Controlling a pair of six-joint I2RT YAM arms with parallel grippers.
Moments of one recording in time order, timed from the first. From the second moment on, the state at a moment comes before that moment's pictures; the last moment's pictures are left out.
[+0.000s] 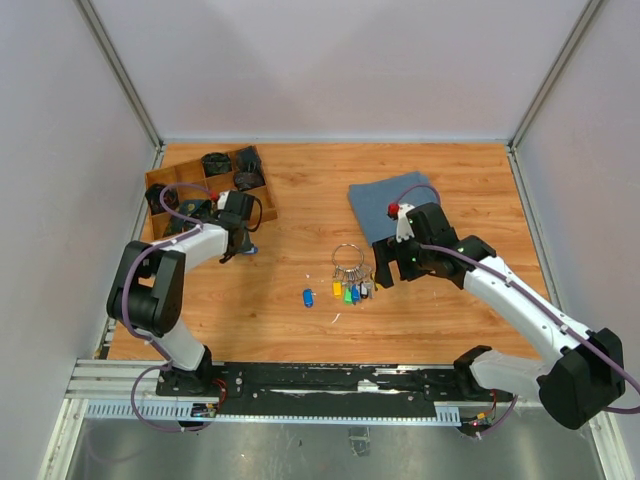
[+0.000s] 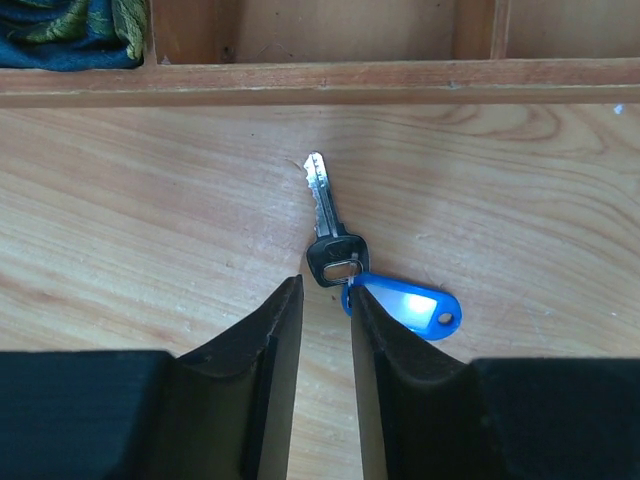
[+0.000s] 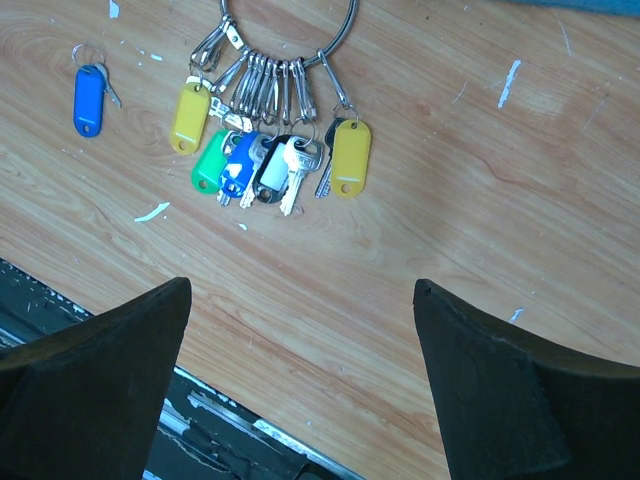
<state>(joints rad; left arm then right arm) -0.26 1.62 0.89 -0.28 -0.41 -0.47 0.54 1.15 0.90 -0.67 -0.13 0.15</state>
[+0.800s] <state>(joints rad) -0.27 1.59 0.88 -0.24 -0.40 -0.45 0.55 1.11 0.90 -0.70 -0.10 0.15</state>
